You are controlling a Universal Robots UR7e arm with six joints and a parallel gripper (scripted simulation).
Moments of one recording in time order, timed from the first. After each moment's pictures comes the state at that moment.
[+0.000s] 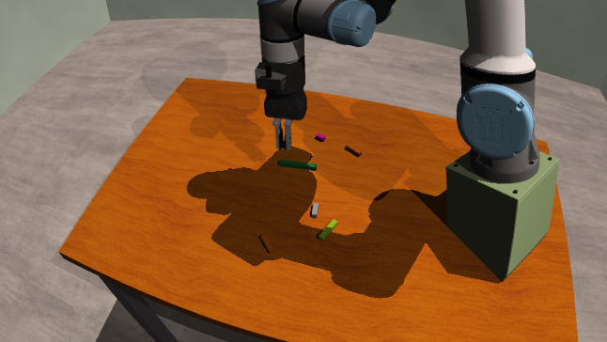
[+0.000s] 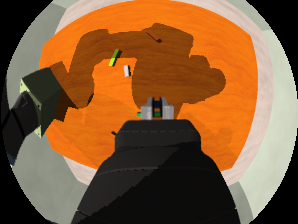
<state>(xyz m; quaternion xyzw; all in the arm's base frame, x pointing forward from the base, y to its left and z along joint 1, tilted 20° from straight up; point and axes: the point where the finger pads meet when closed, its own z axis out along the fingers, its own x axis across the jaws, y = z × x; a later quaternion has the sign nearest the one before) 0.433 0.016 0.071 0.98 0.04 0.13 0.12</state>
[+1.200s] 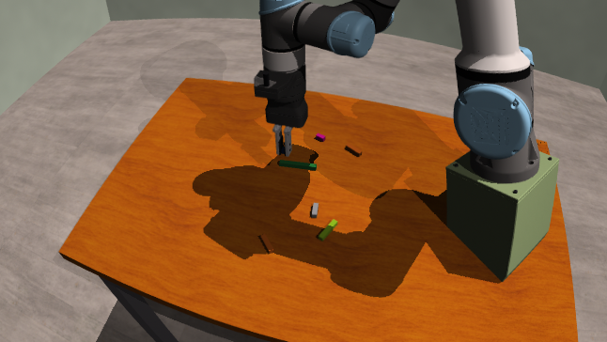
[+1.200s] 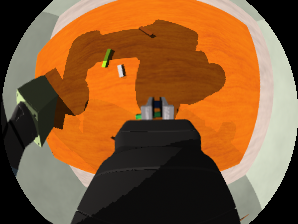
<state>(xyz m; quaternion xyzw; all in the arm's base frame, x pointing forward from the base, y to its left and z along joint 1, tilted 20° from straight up) 0.442 0.006 0.053 0.98 0.00 0.13 0.11</state>
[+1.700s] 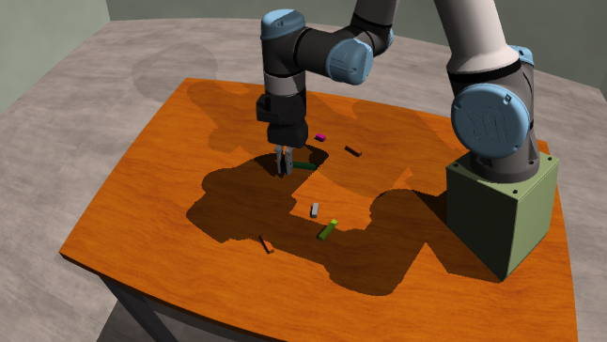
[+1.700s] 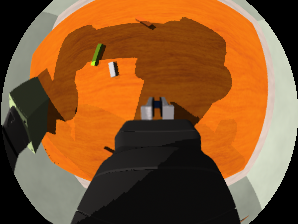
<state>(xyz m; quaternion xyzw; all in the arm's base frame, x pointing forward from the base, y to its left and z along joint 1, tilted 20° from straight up) 0.455 -0.004 0.005 0.98 0.00 0.13 0.11</state>
